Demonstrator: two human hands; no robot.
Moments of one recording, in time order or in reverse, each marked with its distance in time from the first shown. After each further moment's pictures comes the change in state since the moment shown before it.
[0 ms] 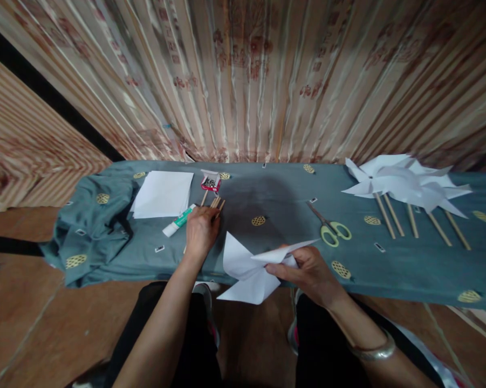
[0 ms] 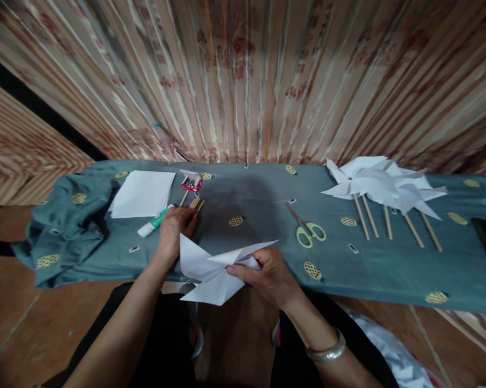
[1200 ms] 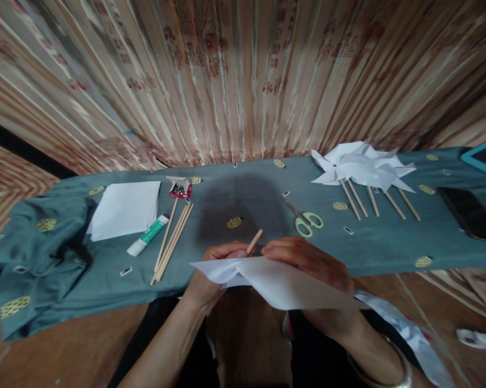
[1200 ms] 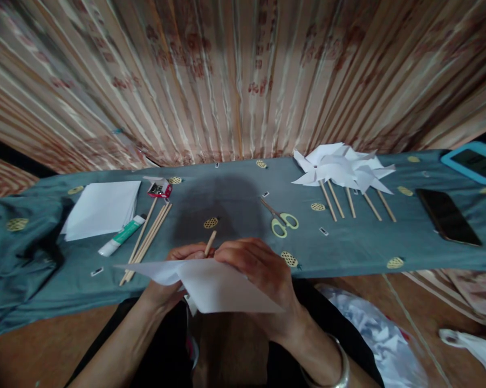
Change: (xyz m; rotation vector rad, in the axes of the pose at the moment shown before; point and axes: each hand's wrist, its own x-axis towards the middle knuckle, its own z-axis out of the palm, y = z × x) left_hand -0.034 0.123 -0.038 -1.628 -0.530 -0.649; right_hand -0.034 -0.027 -0.017 -0.559 0.329 -0.725
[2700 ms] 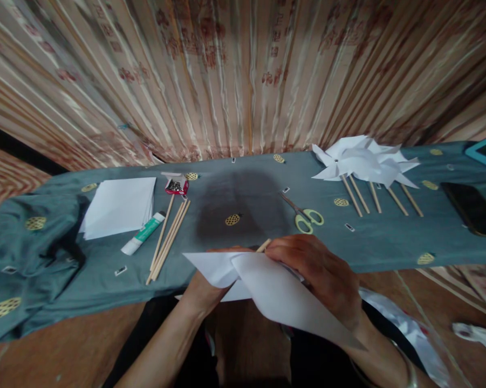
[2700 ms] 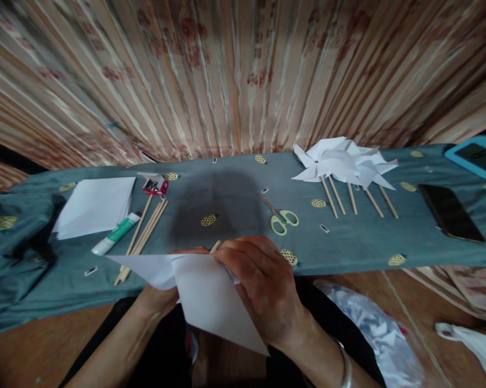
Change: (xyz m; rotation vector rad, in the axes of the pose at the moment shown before) left_hand -0.003 -0.008 -0.010 0.234 -0.100 0.081; right_hand -0.002 0.000 -0.005 -0.175 -0.003 -0.092
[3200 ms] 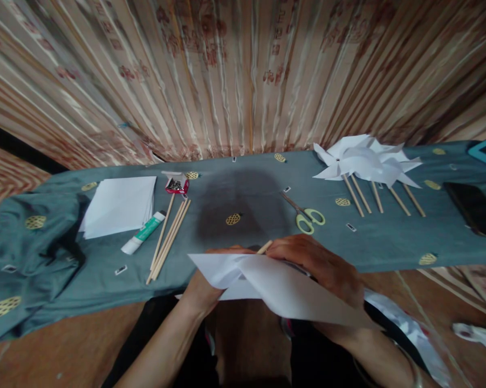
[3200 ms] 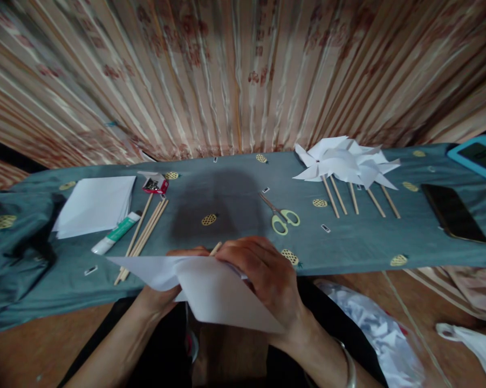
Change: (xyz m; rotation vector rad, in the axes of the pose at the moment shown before) left_hand 0.001 0.000 -0.005 0.012 -0.066 0.055; right_hand -0.001 0.002 0.001 0.092 -0.034 0.111
